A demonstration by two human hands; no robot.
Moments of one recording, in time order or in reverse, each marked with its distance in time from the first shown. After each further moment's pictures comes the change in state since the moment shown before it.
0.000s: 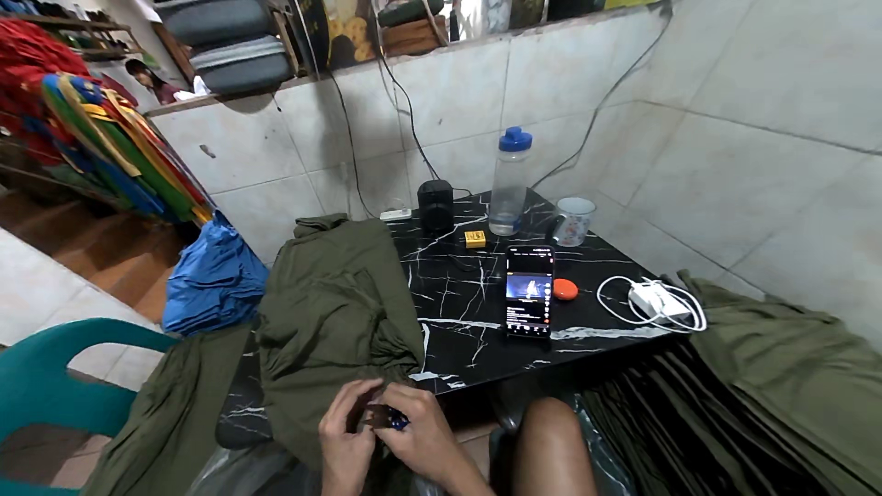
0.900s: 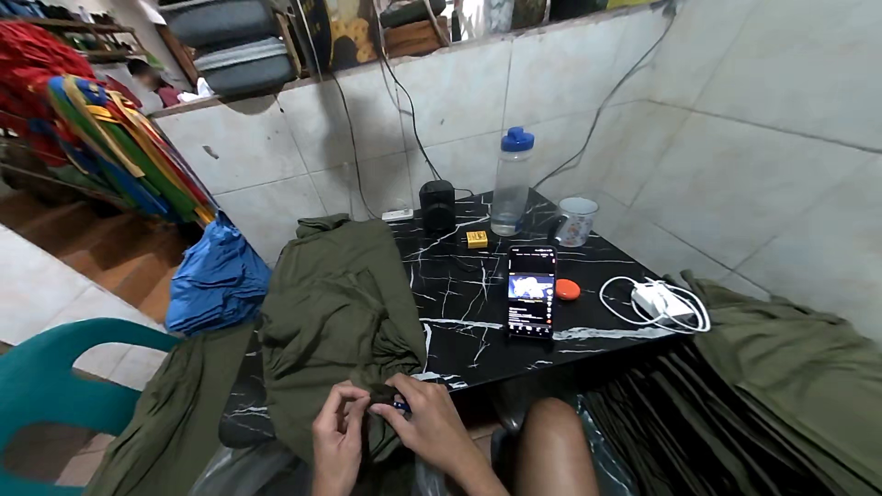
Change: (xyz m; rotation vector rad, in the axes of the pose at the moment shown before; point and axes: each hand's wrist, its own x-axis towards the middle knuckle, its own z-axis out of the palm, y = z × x) left_hand 0.003 0.009 -0.012 -0.089 0.033 -0.113; right_hand 0.004 0.005 -0.011 -0.287 -0.039 0.073
